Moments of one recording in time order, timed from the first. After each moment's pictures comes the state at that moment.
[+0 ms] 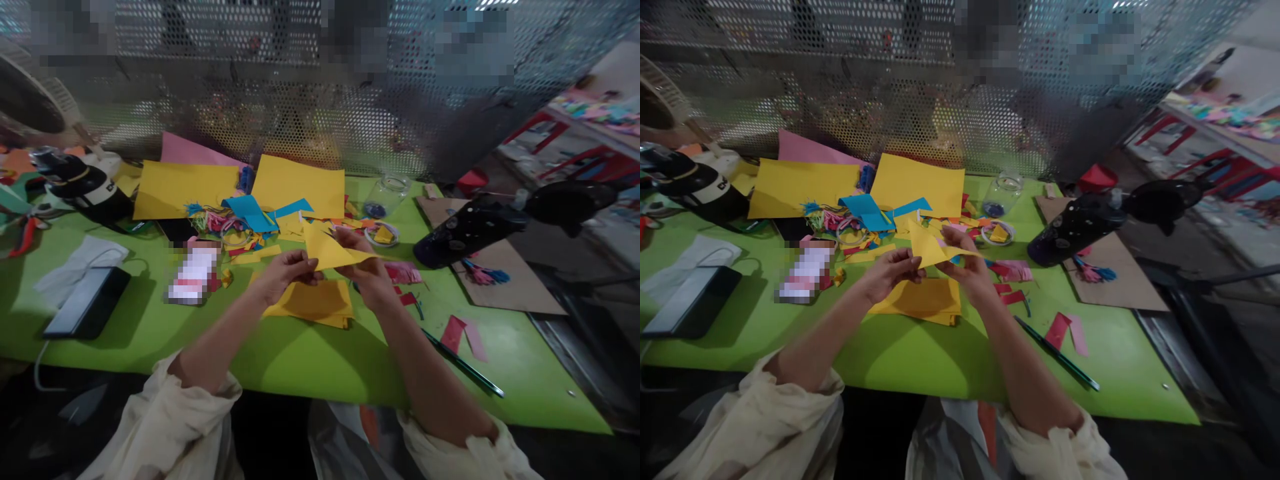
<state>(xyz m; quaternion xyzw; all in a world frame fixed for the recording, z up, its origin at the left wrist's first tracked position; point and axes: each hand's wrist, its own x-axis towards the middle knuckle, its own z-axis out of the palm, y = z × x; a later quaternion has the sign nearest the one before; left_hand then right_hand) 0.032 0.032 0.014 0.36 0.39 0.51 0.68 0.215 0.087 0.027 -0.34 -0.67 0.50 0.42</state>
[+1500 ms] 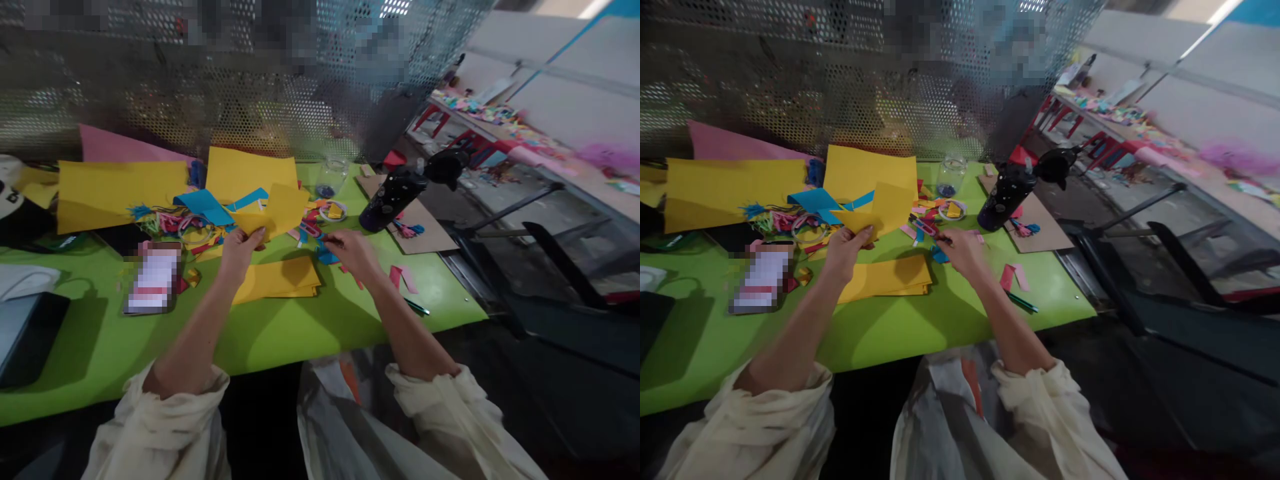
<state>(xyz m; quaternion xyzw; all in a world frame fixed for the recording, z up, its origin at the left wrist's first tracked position) 0.019 0.044 0.000 0.36 0.49 0.64 0.46 0.273 0.083 0.030 -0.54 -0.81 0.13 0.20</state>
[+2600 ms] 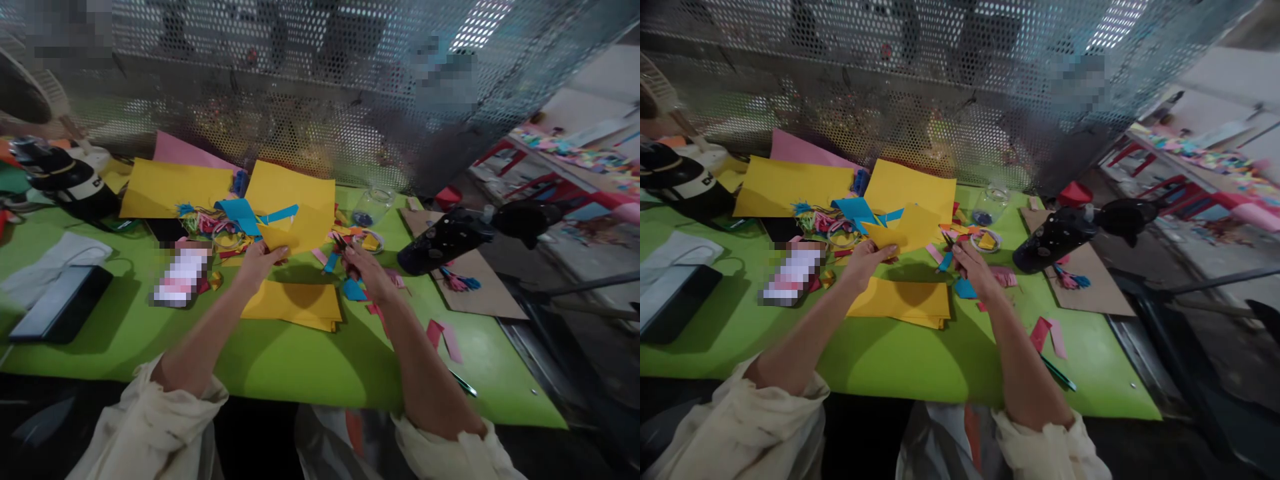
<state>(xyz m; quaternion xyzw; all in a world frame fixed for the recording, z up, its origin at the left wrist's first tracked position) 0.010 0.052 -0.004 0.33 0.51 0.63 0.49 0.245 0.115 0.031 -0.45 -0.68 0.49 0.31</state>
